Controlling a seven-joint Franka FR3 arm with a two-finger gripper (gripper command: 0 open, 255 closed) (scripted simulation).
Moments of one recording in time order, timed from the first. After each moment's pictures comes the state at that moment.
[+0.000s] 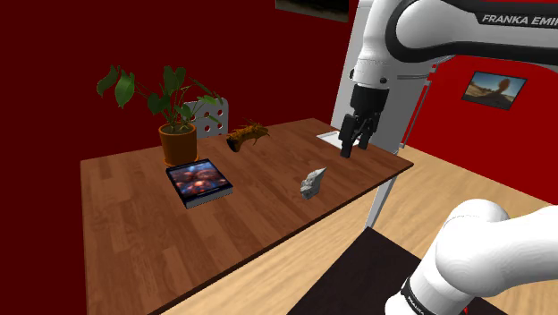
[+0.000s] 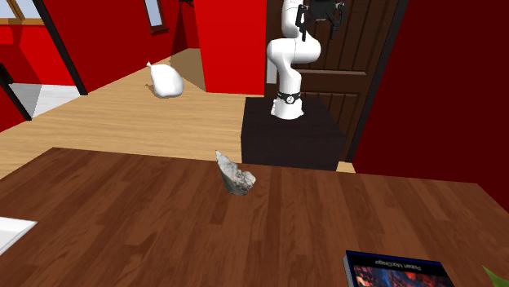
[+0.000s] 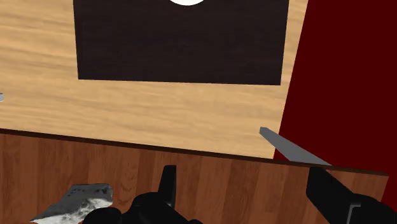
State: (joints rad) arm -0.01 -0.81 0.04 -2.39 0.08 1.54 0.01
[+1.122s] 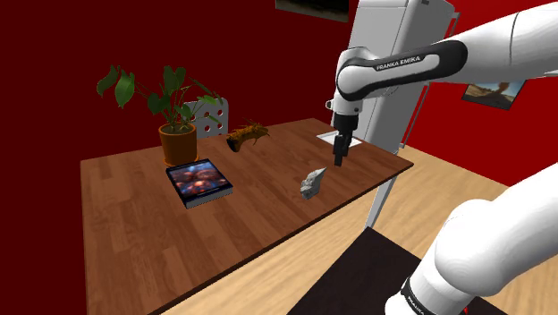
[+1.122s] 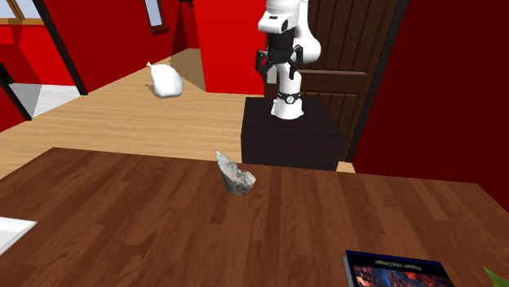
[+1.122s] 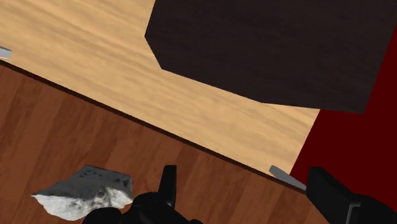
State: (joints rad) arm -0.03 -0.39 -0.20 -2.35 -0.09 1.80 -0.48
